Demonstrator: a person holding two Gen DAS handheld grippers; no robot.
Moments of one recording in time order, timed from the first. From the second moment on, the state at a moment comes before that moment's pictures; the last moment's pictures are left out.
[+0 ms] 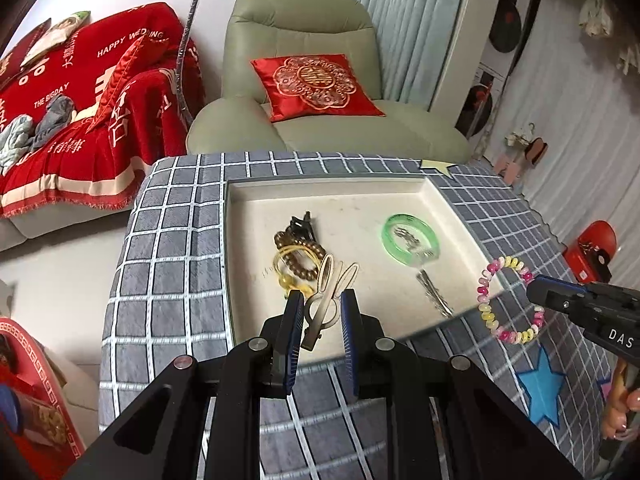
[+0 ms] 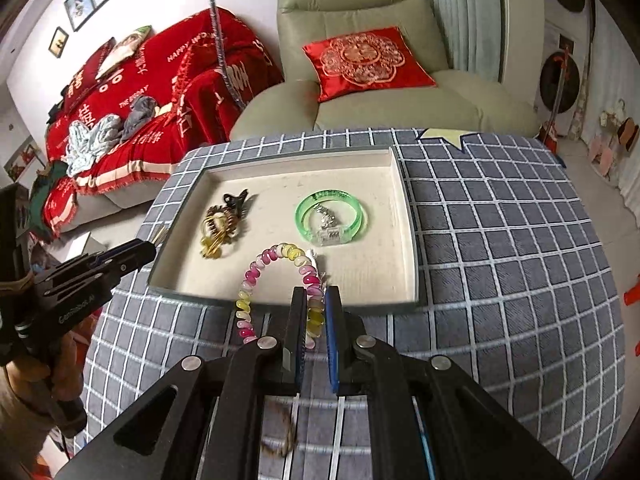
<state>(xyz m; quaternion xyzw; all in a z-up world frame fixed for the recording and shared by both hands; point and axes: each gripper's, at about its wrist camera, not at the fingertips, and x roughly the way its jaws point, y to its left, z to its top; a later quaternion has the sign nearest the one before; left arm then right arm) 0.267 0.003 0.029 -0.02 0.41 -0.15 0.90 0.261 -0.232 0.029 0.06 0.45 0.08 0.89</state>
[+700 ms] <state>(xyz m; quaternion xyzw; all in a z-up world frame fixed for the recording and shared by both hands) 0.323 -0.056 -0.037 0.05 0.48 -0.16 0.86 0.344 -0.244 -0.039 0.05 0.51 0.03 0.86</state>
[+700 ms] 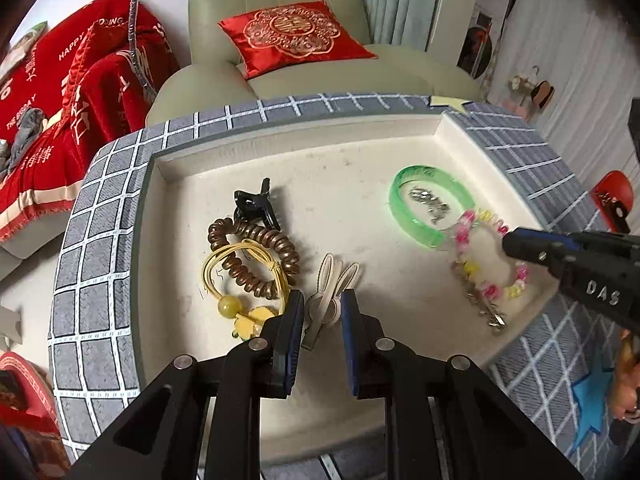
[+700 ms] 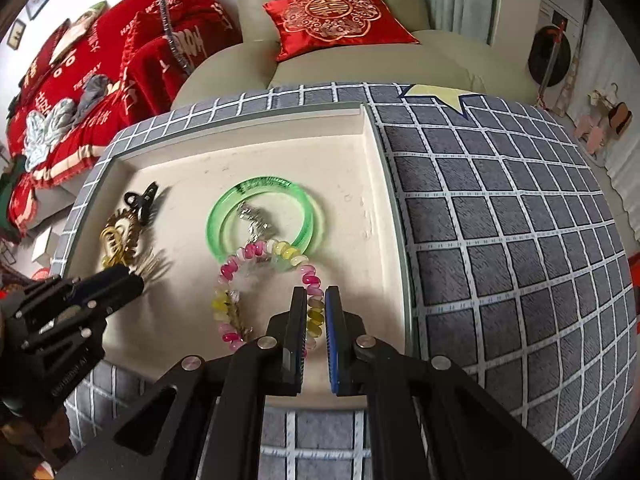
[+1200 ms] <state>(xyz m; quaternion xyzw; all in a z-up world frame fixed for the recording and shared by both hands) 0.331 -0.059 -0.040 0.06 0.46 -0.13 0.88 0.352 -0.243 -0.049 0.05 0.51 0.02 0.86</state>
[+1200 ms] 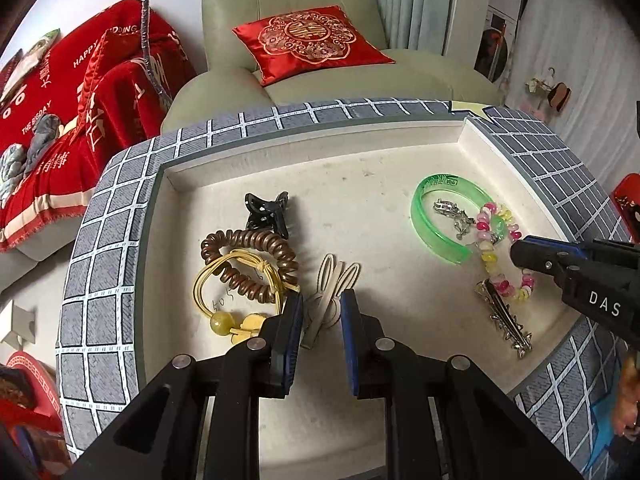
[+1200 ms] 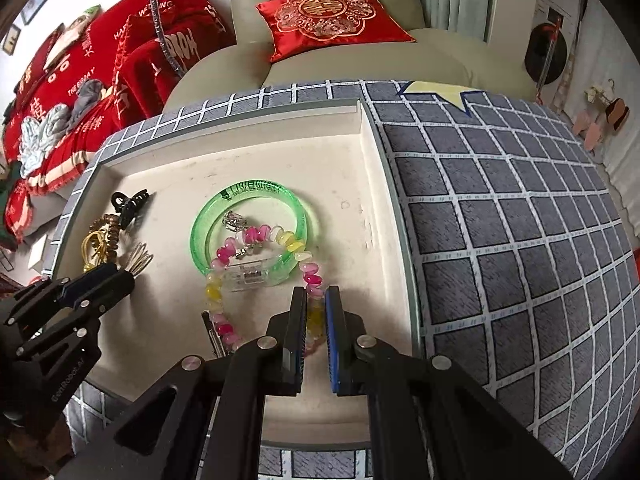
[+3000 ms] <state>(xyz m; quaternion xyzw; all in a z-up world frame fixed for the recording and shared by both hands) 0.296 -0.034 0.002 0.04 0.42 -0.09 0.90 0.220 -0.253 0.005 0.16 0.41 0.08 0.90</state>
